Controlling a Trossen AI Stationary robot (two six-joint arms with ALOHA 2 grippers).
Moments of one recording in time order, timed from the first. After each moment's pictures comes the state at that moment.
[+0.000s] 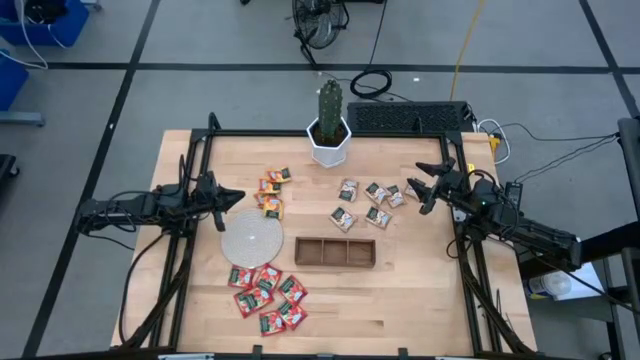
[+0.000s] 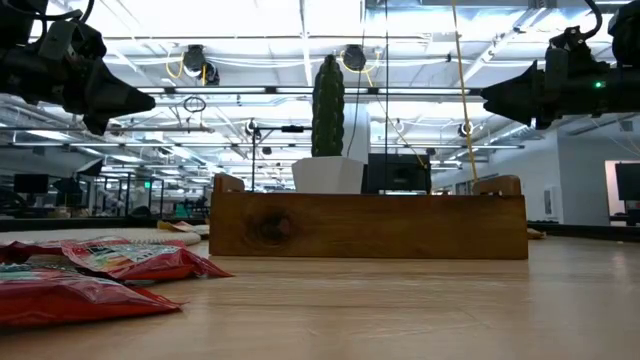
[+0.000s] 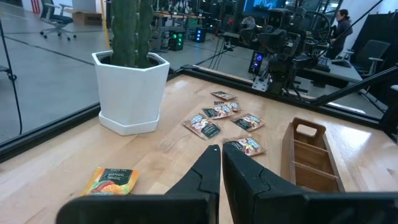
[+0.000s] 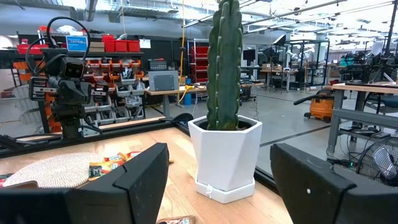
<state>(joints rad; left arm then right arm) 0.02 0.02 0.12 -0.21 -0.28 -0.22 -0.41 0.01 0.02 0.13 0.10 0.01</state>
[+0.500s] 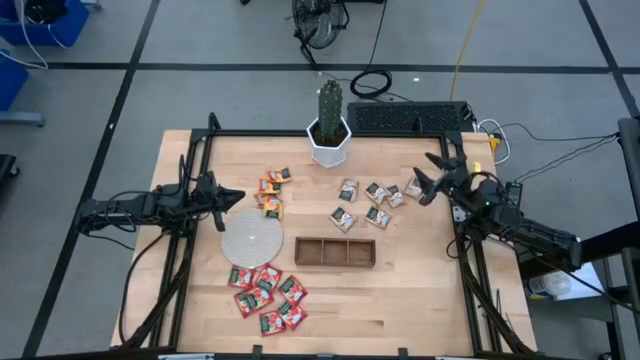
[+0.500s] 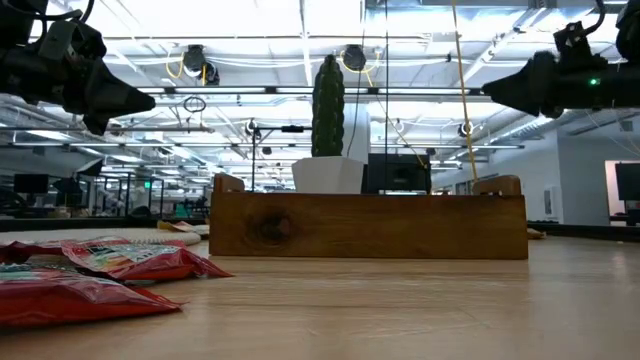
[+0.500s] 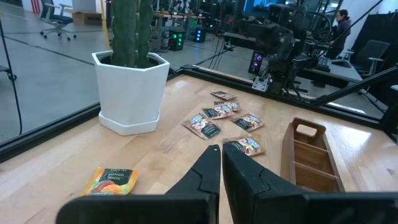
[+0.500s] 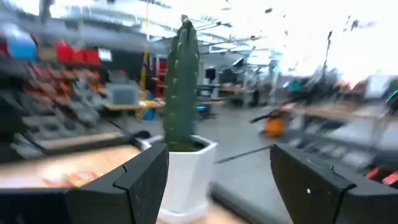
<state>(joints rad) 0.02 0.02 0.12 -0.21 -0.28 -0.22 -0.41 0.01 0.02 0.21 0.25 -0.03</state>
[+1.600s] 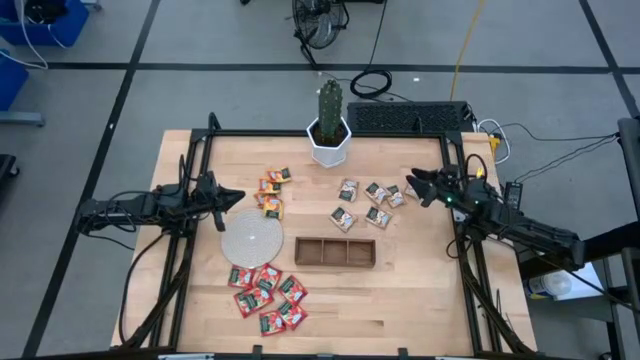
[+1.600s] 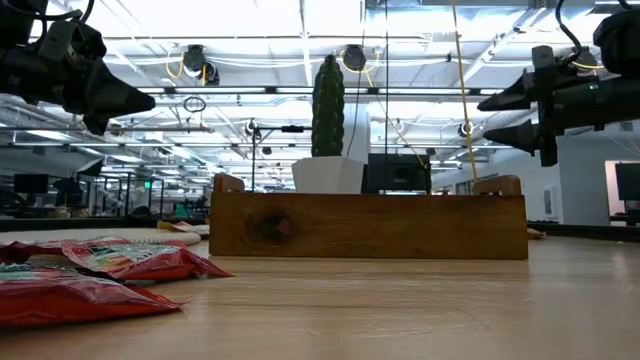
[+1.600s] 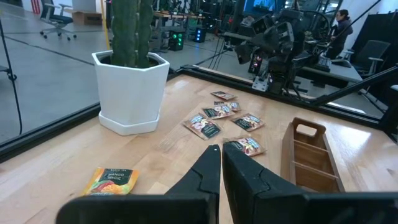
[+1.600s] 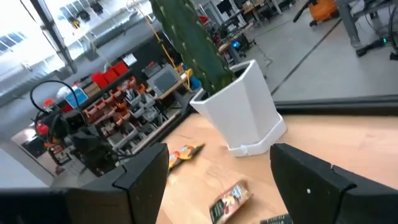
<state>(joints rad) 0.02 0.02 0.12 -0.21 -0.28 -0.22 -0.41 0.07 0.01 0.03 0.15 0.63</state>
